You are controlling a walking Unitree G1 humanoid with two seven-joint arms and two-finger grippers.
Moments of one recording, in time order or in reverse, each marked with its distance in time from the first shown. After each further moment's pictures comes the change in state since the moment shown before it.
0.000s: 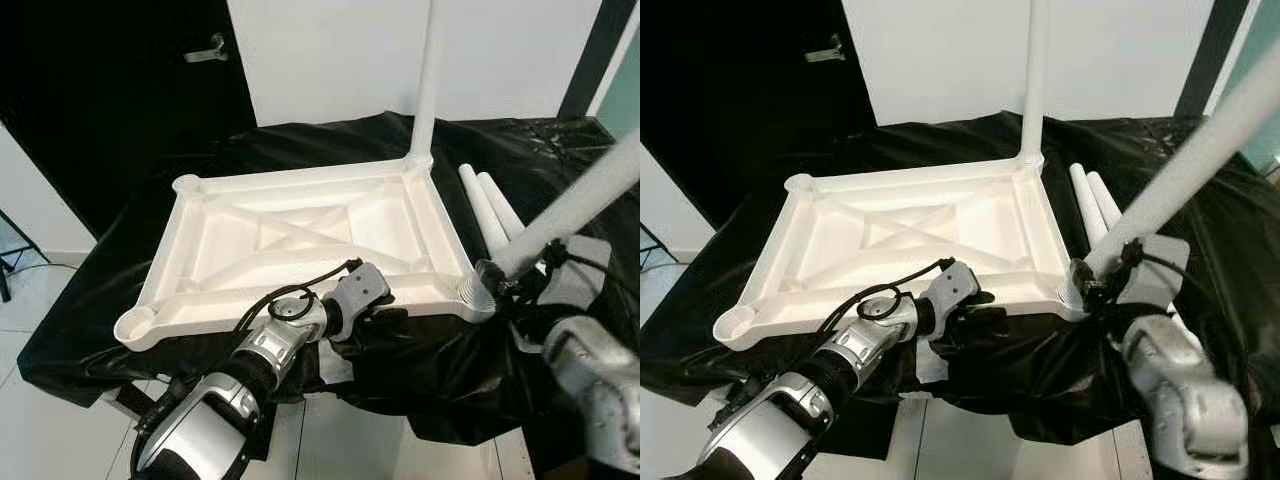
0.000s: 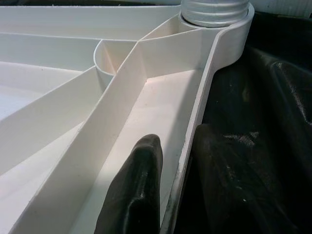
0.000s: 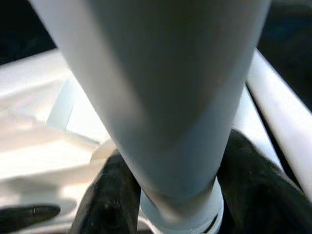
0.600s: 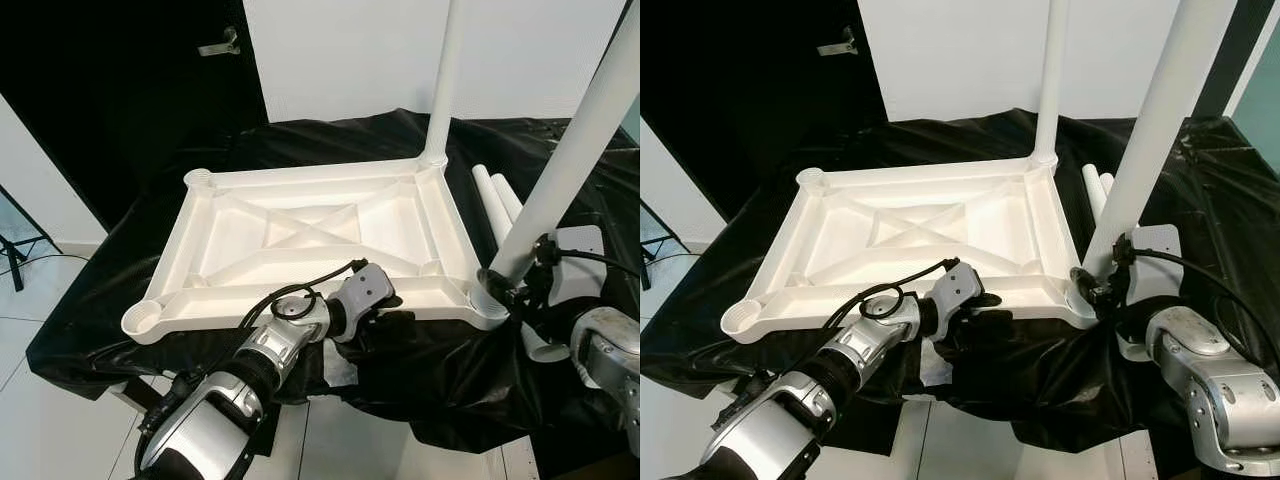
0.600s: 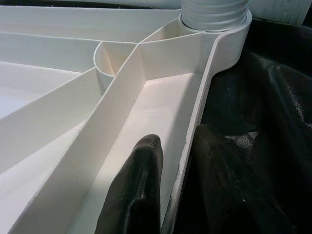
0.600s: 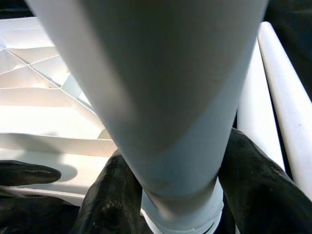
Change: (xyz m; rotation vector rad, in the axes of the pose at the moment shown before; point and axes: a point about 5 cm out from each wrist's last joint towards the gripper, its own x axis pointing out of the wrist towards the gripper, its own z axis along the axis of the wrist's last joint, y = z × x) left arm 0.001 -0.005 0.002 0.002 -0.016 -0.094; right arm -0.009 -0.005 0.003 -0.162 0.066 0.121
